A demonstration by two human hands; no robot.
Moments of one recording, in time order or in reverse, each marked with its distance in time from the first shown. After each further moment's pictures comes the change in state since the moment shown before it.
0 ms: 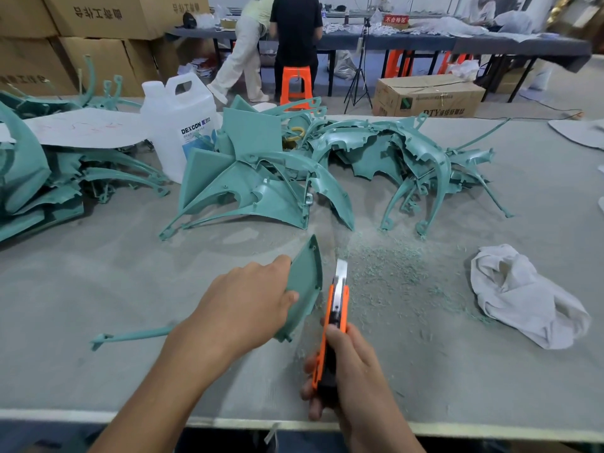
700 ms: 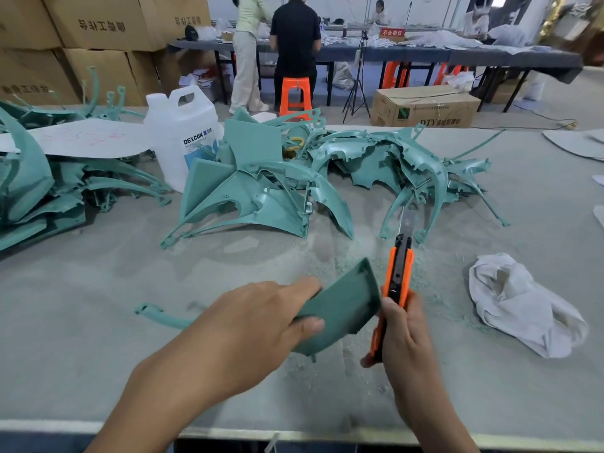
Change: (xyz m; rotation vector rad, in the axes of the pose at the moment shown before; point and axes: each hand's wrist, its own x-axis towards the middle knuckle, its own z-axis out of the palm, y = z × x) left_hand -0.034 0.007 -0.027 -0.214 -0.030 0.285; right_hand 0.023 -0.038 -0.039 -0.249 0.259 -0.375
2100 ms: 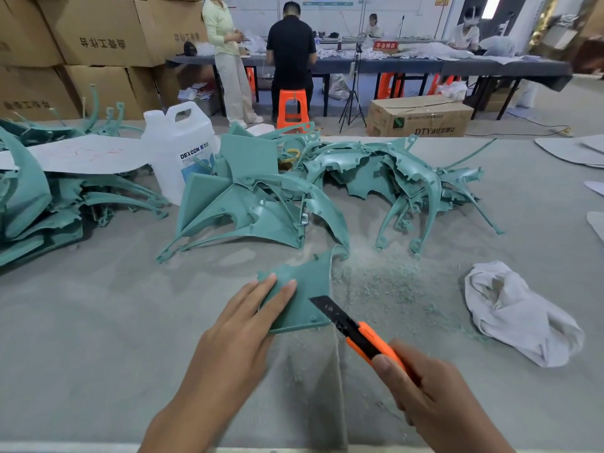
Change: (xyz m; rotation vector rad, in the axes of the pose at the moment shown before) left_hand 0.000 -0.041 0.069 -0.023 0.475 0.002; right_hand -0.009 0.001 -0.064 -0.666 -0.374 -0.220
